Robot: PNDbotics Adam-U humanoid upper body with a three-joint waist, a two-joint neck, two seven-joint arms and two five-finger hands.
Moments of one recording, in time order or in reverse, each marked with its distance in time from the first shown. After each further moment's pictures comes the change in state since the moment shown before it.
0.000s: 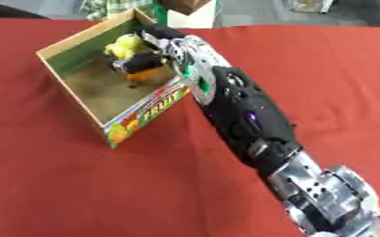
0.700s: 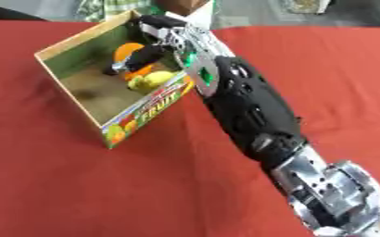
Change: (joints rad) left arm 0.012 0.000 0.000 0.000 0.000 0.005 -0.002; right arm -0.016 -0.032 0.000 -0.053 0.008 -0.024 0.074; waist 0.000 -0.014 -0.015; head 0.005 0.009
